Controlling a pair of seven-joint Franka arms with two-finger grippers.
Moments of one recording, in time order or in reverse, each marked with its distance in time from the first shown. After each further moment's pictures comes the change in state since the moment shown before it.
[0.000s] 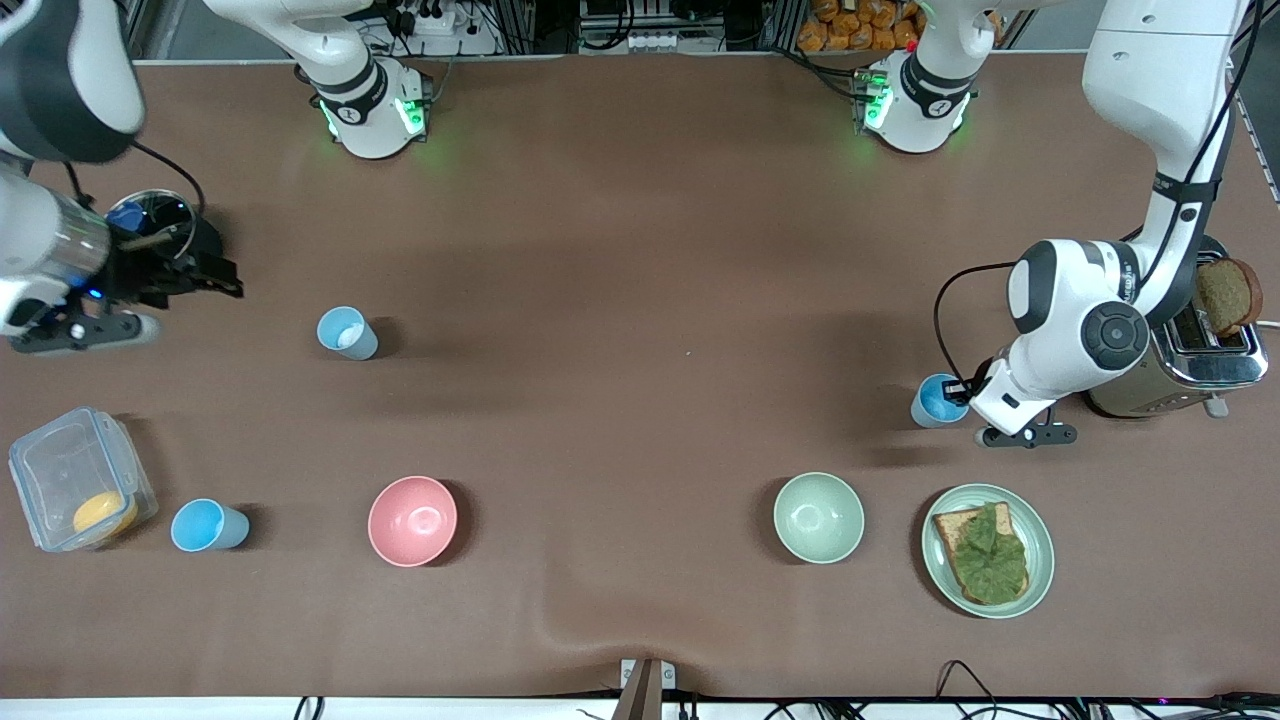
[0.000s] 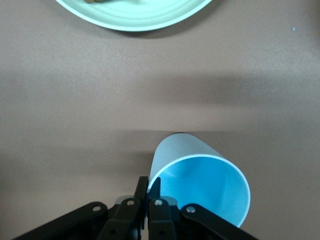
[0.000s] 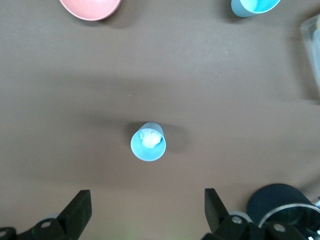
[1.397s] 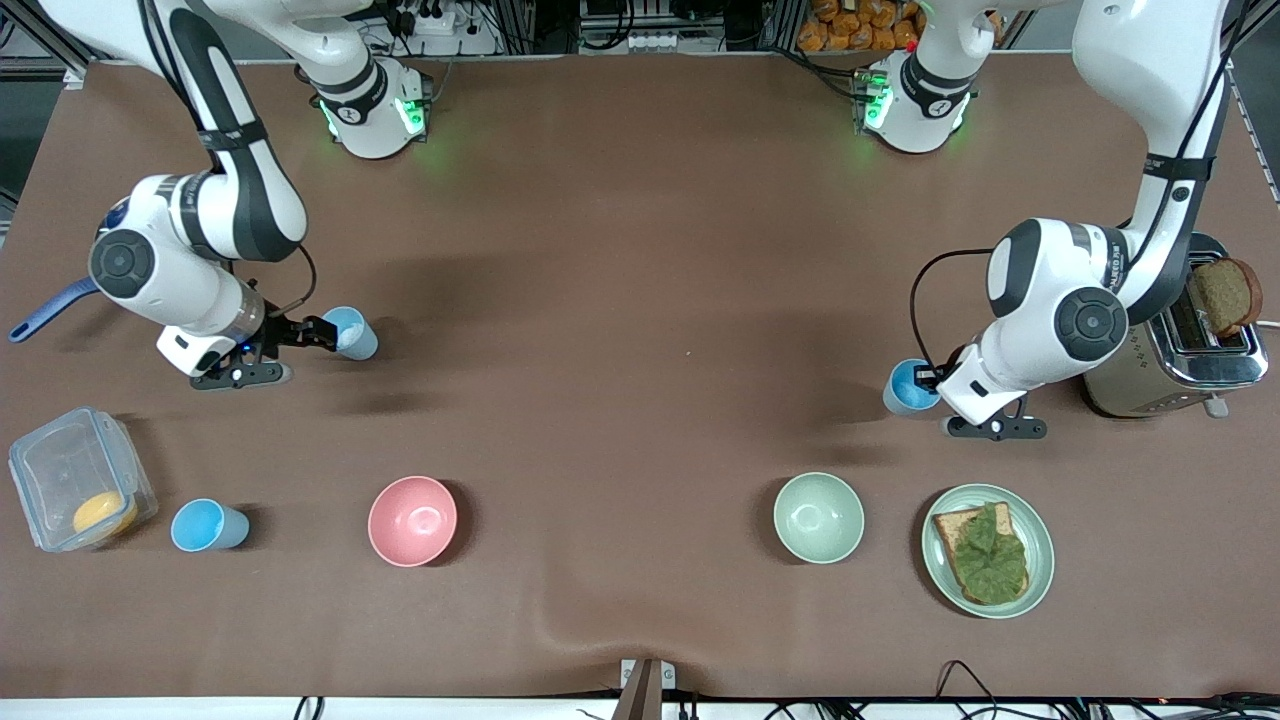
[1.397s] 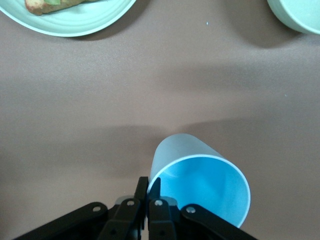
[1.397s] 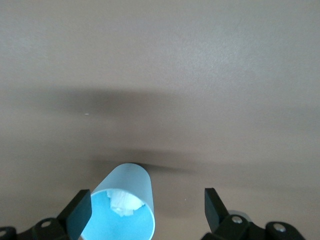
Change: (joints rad) left arm -0.017 -0.058 -0.087 0.055 0.000 -0.153 -0.021; right arm -0.001 0.123 0.001 -0.480 -0.004 0.691 -0.001
